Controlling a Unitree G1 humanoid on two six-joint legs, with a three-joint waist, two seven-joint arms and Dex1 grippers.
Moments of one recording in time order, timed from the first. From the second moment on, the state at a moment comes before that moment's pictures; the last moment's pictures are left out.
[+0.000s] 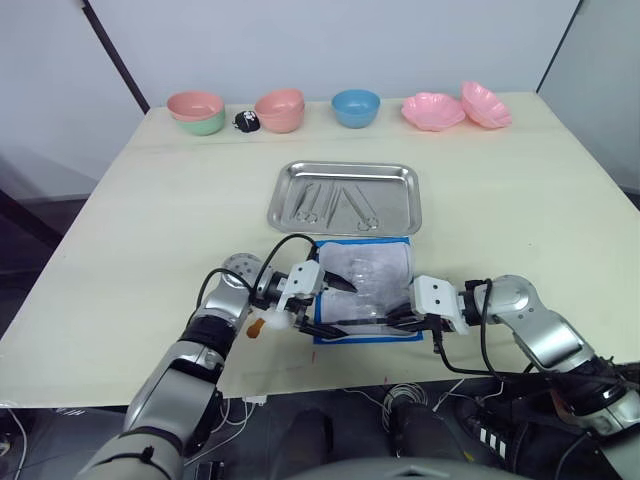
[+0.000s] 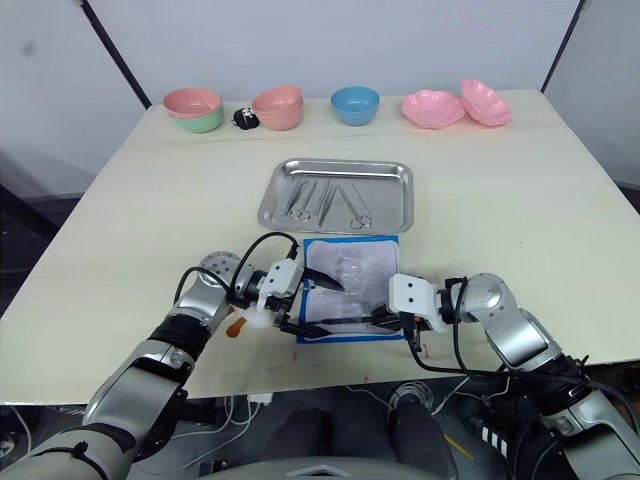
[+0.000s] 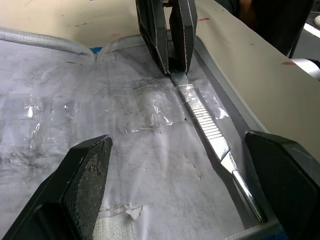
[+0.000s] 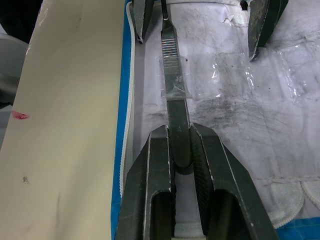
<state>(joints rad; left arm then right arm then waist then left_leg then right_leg) -0.59 0.46 -0.31 0.73 -0.16 -0.39 -1.56 -0.33 -0.62 0.41 -0.11 0.07 0.26 1.13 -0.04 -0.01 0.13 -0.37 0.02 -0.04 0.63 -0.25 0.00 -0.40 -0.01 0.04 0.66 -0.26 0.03</state>
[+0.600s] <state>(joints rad) -0.59 0.45 -0.31 0.70 -0.17 -0.39 -1.56 -0.39 -0.71 0.44 -0.36 0.03 0.55 1.13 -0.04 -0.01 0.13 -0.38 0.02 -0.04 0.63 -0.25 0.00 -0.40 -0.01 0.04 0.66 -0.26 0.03</state>
